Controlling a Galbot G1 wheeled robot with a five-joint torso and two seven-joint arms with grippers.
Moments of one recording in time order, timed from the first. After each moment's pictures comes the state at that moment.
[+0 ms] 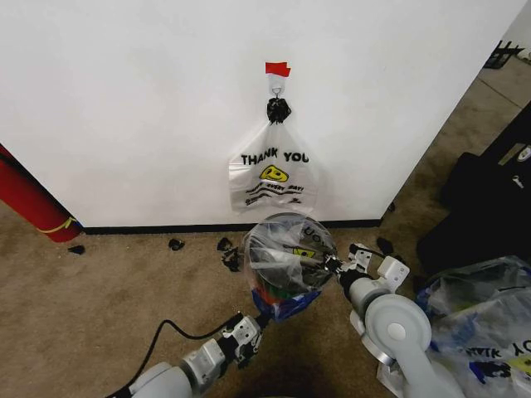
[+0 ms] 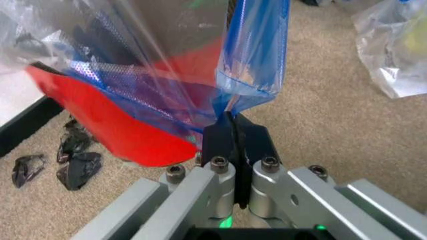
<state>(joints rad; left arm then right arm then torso) 1.25 -0.76 0.21 -2.08 -0.20 0.21 -0.05 -1.24 1.28 0.31 2.21 1.19 -0.50 0.79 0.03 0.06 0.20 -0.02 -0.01</state>
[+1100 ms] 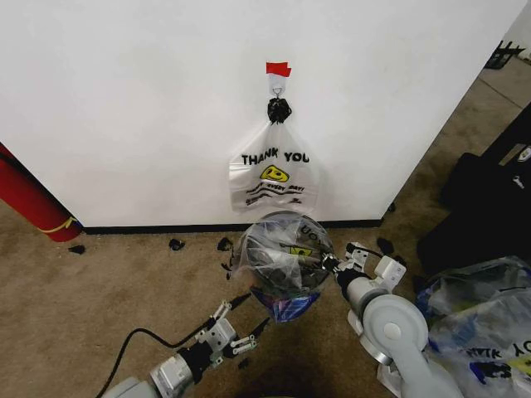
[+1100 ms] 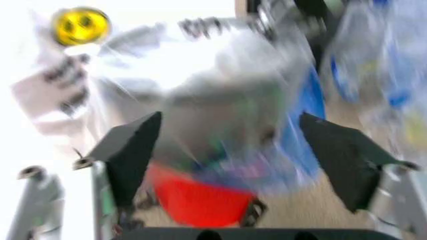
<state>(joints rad) 1.47 -0.63 -0.06 -2.16 -0.30 -0.22 -0.03 -1.25 1.25 0.31 2.15 1.10 -0.49 0.62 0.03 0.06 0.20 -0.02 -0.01</state>
